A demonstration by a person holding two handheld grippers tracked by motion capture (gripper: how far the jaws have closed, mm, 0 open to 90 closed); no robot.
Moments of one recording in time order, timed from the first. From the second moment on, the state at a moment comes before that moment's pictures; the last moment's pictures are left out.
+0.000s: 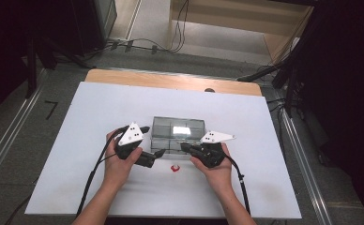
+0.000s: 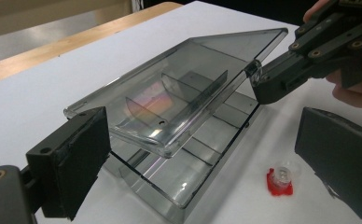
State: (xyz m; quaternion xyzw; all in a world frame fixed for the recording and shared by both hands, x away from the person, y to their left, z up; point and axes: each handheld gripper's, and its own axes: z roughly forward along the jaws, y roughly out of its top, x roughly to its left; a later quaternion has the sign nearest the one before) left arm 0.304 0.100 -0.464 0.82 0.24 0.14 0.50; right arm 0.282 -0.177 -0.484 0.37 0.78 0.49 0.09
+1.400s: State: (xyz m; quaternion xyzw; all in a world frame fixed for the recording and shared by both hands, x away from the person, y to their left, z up) left arm 0.323 0.090 -0.448 0.80 0.25 0.23 0.49; right arm 0.270 -0.211 -0.439 0.33 0.76 0.55 0.13
